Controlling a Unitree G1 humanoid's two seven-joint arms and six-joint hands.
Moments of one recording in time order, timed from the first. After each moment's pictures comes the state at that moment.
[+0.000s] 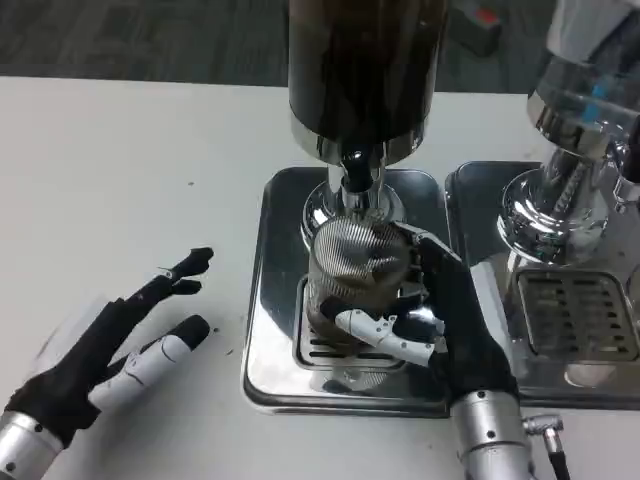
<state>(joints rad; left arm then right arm) -0.09 0.50 0.02 0.82 0.16 -0.95 -0.23 0.03 0.05 0.28 0.16 -0.32 -0.11 -0.29</state>
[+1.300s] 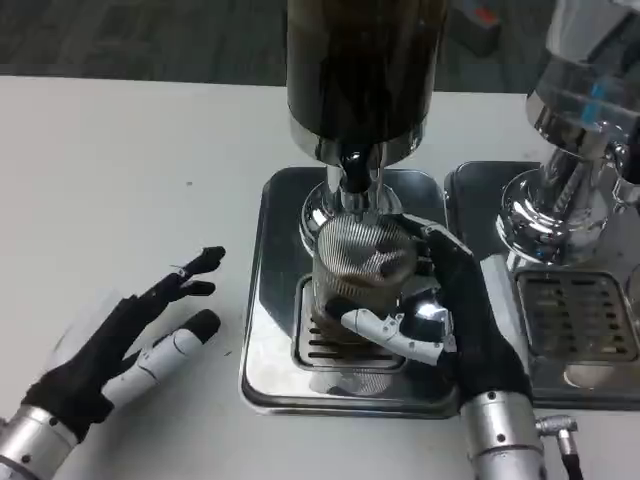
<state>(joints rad) -0.13 0.47 0.01 0.87 0.15 -0.95 -0.26 0.07 0.04 0.28 0.07 -0.40 -0.10 -0.30</state>
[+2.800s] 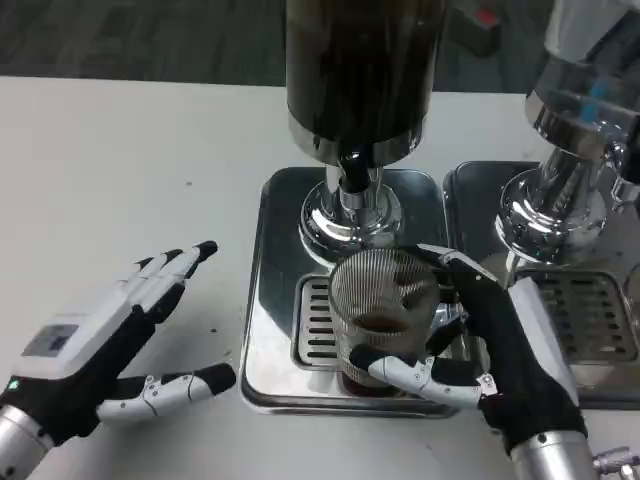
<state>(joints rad) -0.03 0.64 -0.03 0.61 0.64 -0.87 0.14 0.27 -0.08 0.26 -0.21 -0.45 -0.07 -0.15</state>
